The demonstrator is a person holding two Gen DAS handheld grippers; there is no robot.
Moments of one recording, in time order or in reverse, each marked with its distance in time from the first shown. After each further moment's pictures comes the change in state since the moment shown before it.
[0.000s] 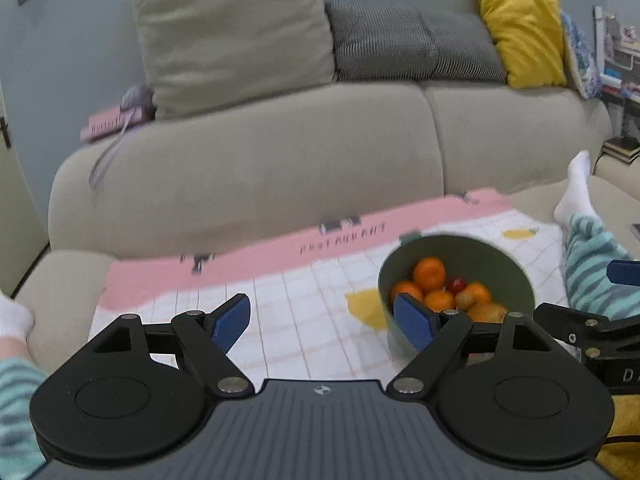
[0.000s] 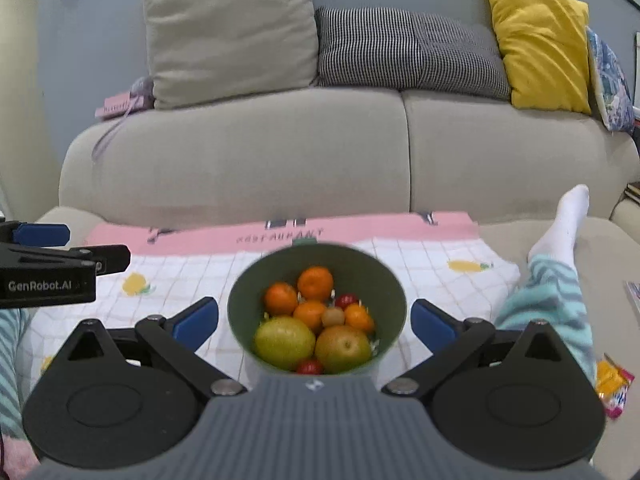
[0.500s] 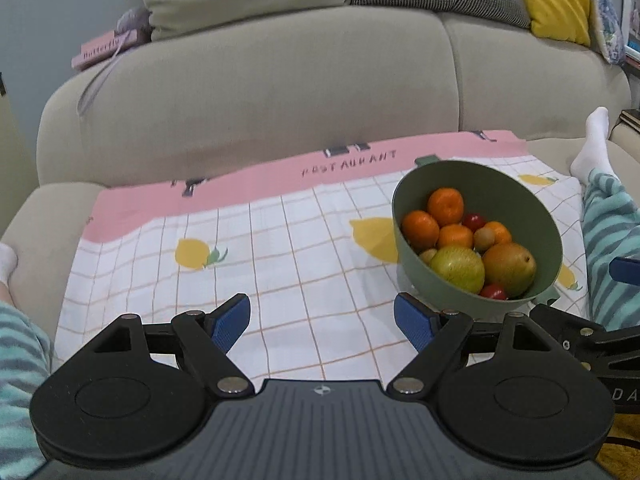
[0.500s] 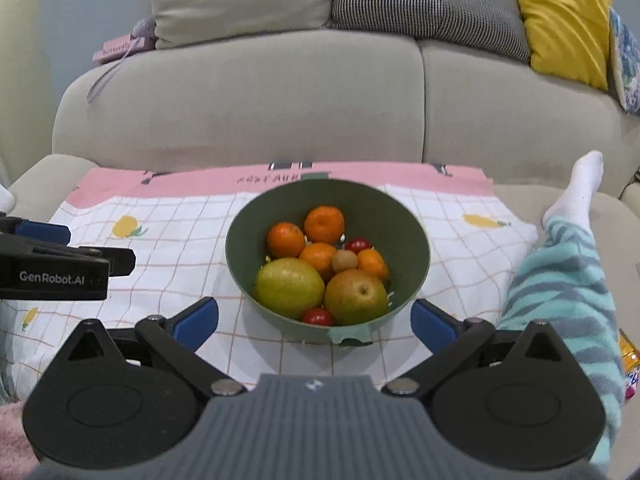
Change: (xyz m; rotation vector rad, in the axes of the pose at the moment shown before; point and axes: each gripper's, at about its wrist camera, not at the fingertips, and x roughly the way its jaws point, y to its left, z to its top) left arm 0.040 0.006 -0.026 -0.050 0.190 -0.006; right arm 0.040 0.011 -0.026 -0.047 0.139 -0.003
